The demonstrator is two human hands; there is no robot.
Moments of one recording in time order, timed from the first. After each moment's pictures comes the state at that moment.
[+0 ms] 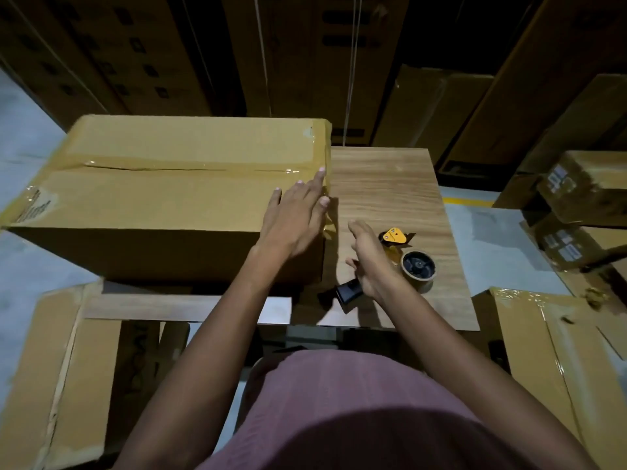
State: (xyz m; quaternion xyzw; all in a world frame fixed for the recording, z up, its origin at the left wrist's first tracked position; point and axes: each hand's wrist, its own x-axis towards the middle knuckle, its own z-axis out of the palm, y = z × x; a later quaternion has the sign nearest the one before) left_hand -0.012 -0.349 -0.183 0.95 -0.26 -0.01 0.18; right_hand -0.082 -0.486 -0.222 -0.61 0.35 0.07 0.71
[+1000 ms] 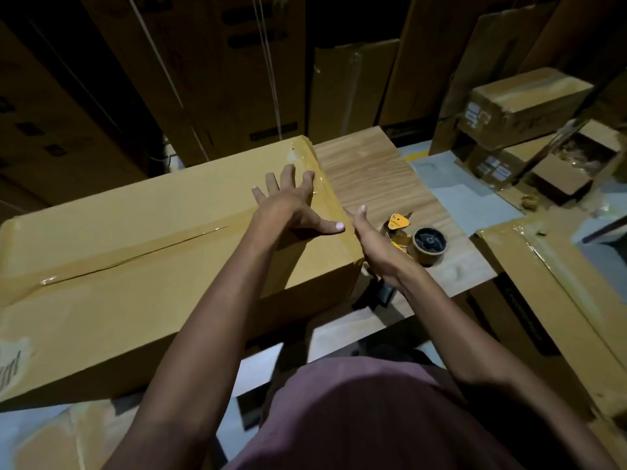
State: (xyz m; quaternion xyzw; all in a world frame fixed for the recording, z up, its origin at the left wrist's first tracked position) left_hand 0.123 -0.352 -0.146 0.91 -0.32 -0.27 -0.02; right_hand -0.034 -0.447 -0.206 -0.66 0.33 0.06 0.67
